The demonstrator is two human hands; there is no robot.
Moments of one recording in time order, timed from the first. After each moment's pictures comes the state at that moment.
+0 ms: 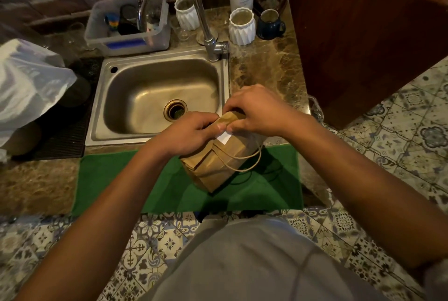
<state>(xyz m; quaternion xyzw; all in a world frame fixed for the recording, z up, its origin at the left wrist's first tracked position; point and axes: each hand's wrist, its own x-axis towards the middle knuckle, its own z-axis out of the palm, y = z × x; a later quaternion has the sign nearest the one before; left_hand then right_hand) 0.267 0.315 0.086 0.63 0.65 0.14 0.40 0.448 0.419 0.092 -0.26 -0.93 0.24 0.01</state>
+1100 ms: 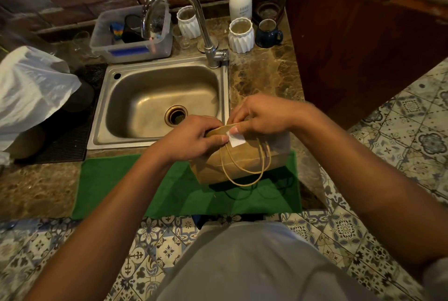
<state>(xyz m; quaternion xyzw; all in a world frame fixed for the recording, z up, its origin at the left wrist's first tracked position) 0.272 0.311 0.087 0.71 0.60 0.15 0.34 0.462 0.433 0.094 -0.20 -0.89 0.39 -0.07</state>
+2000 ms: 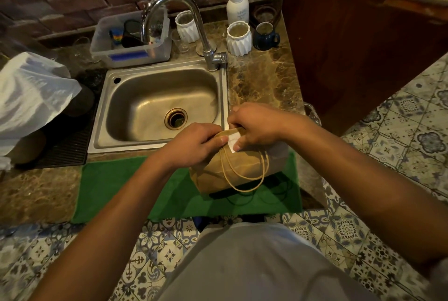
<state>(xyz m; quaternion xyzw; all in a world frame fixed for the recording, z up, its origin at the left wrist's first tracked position) 0.277 0.301 0.081 0.71 0.61 0.12 0.32 0.455 0.414 0.089 -0.23 -0.93 0.27 -0.09</state>
